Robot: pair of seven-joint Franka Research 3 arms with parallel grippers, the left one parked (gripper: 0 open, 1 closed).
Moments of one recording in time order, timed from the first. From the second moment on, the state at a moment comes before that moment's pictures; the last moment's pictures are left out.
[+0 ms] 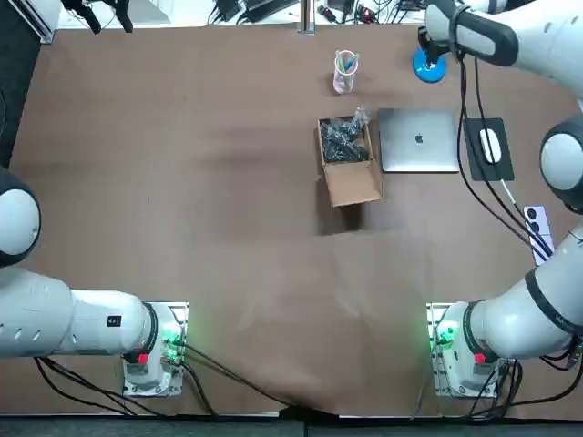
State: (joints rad) arm 0.18 0.35 0.02 -1.70 -0.23 2.11 0.50
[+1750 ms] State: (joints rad) arm 0.30 0.53 0.02 -1.59 -0.79 2.16 1.22
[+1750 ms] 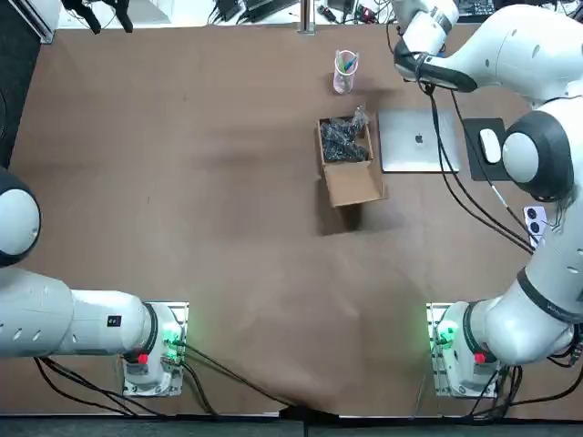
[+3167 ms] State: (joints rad) arm 0.21 0.72 0.01 -1.59 -1.08 2.39 1.48
